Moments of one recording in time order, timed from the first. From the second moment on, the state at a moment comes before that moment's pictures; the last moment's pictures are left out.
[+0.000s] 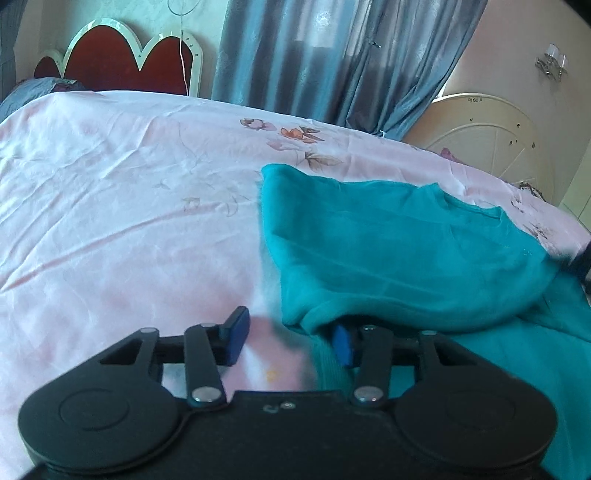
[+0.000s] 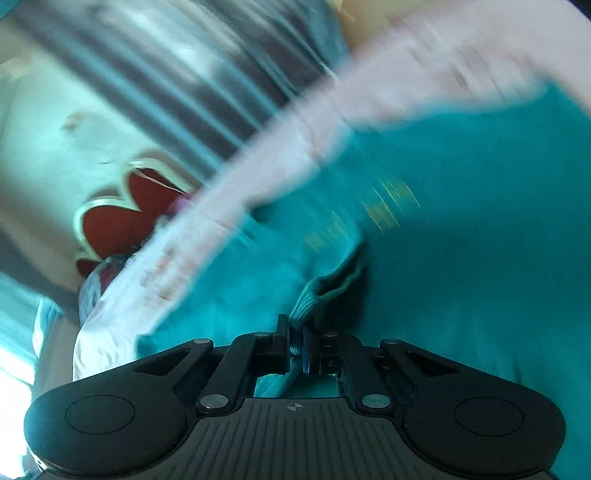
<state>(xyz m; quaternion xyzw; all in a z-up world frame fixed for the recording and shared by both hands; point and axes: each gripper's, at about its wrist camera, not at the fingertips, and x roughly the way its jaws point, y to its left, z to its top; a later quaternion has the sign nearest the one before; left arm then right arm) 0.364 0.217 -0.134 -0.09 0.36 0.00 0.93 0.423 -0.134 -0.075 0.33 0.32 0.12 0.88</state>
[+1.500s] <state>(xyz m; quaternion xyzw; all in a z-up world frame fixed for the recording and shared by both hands) 0.352 0.196 -0.096 -0.08 0.31 -0.09 0.94 0.396 -0.167 -0.080 0.16 0.34 0.05 0.92</state>
